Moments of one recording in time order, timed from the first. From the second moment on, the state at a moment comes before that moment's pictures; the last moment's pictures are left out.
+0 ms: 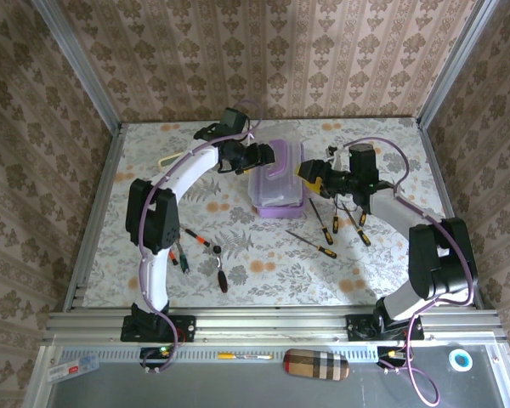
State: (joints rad) left arm -0.51 2.08 1.84 -0.72 0.40 -0.58; right arm 0.17 1.56 0.94 0.07 -0.77 0.82
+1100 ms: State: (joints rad) left arm -0.47 1.89 1.68 -0.60 0.47 -0.55; right arm 0.23 1.64 1.12 0.00 -0.74 0.86
